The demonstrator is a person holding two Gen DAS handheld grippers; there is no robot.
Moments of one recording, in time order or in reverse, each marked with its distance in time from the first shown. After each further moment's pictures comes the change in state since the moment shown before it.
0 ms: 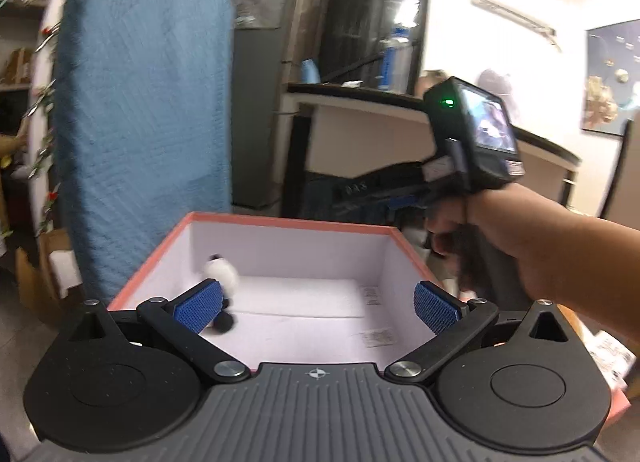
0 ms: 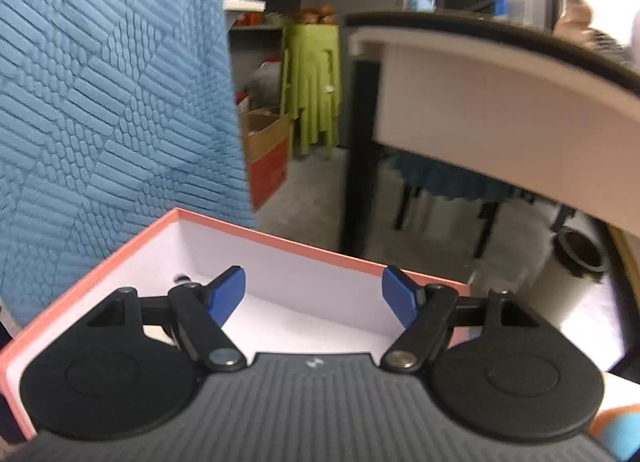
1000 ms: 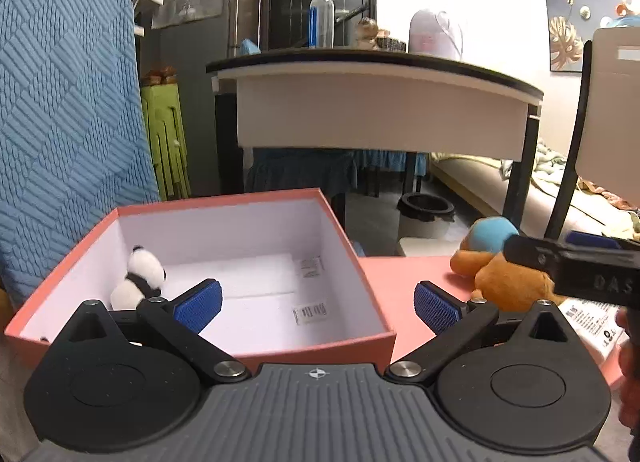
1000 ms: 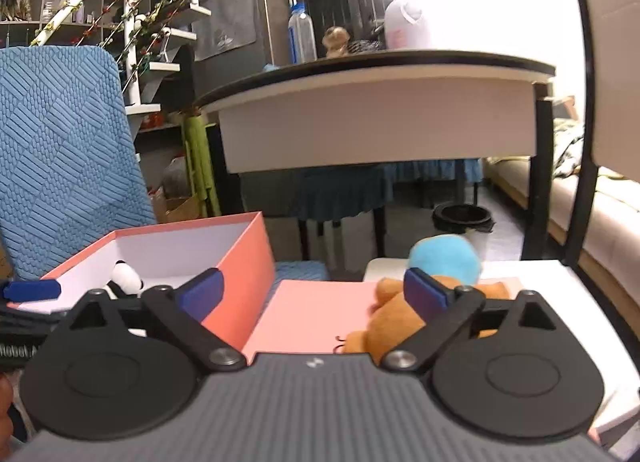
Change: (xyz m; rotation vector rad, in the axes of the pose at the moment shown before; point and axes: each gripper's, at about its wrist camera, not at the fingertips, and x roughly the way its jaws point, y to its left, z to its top) left arm 0.043 -0.086 -0.022 0.132 0.069 -0.030; right arm -0.205 -0.052 -0.221 0.276 -0.284 -0.217
